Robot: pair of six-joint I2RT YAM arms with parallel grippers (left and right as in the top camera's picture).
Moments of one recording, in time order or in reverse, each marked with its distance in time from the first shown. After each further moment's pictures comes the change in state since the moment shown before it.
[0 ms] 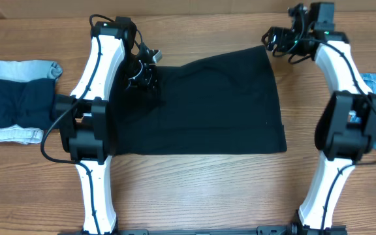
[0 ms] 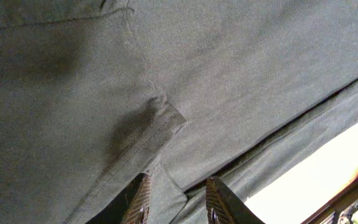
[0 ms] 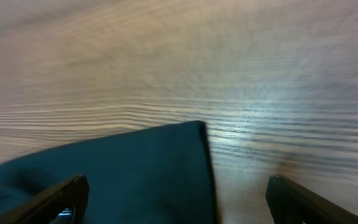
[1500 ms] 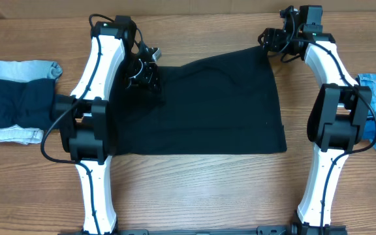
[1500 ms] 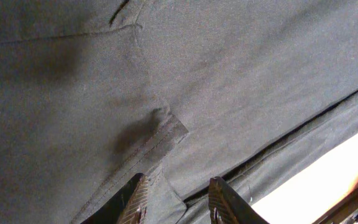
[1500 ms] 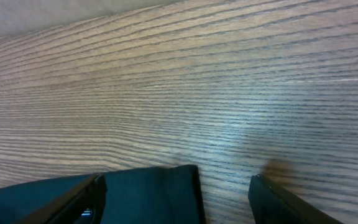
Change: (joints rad) left arm 0.000 0.000 0.000 0.030 0.000 -0.037; right arm 0.020 0.099 0.085 0.089 0.030 0.005
